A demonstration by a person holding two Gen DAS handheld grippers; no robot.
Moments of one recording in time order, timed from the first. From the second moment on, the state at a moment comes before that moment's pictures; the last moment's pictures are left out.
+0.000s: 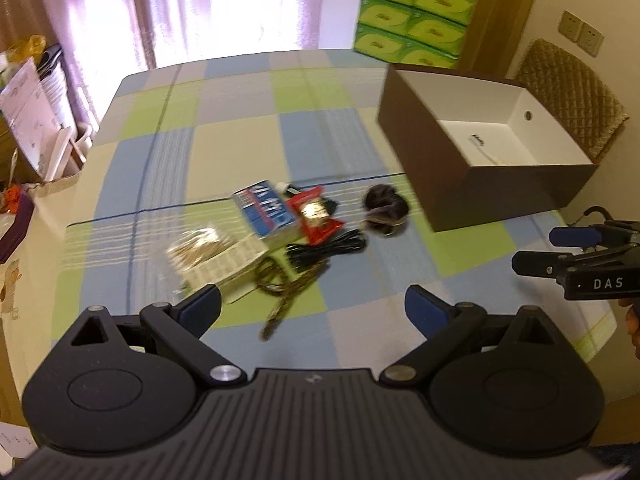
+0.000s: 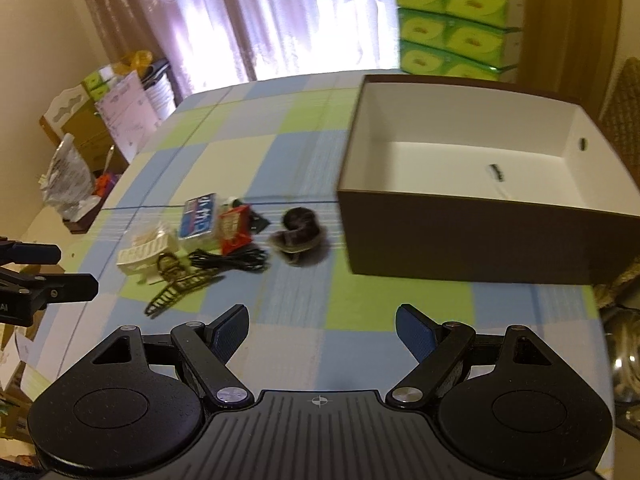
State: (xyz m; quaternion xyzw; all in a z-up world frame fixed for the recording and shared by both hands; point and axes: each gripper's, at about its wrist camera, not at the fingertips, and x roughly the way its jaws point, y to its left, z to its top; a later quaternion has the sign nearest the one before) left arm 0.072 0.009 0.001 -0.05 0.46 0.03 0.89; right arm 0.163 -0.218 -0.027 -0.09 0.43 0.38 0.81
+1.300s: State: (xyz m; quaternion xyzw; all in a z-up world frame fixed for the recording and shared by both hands) left arm 0.157 0.082 -0.112 0.17 0.50 -0.16 0.83; right arm 0.195 -0.113 -0.108 -0.02 0.44 0.33 0.83
